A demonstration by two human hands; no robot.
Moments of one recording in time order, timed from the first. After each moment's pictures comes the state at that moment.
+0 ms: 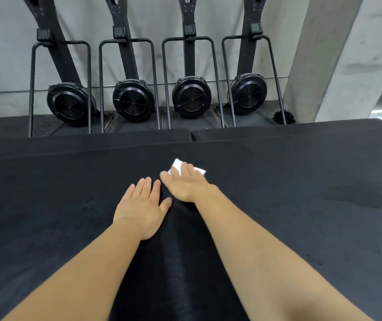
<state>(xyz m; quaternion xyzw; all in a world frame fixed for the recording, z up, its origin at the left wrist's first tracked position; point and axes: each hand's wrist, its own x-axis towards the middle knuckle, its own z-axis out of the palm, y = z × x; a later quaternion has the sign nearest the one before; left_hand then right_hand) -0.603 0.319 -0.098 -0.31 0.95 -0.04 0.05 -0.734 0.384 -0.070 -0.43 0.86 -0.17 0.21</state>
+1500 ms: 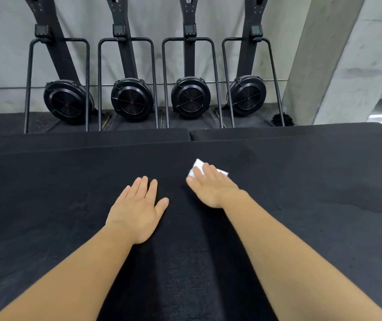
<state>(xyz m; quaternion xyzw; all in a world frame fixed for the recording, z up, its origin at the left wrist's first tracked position) -0.601 0.316 -0.104 -0.31 0.95 0.00 0.03 -0.772 0.430 -0.081 -0.43 0.88 -0.10 0.17</state>
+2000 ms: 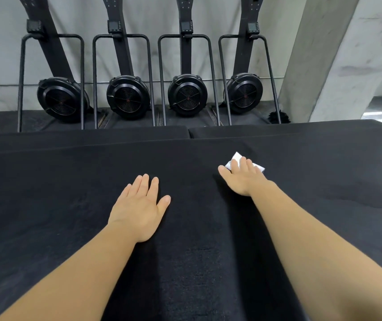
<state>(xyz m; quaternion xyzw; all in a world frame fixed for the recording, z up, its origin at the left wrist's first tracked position) -0.602 0.315 -0.103 -0.31 0.95 -0.01 0.03 -0.823 0.460 -0.083 -0.31 0.94 -0.07 0.11</state>
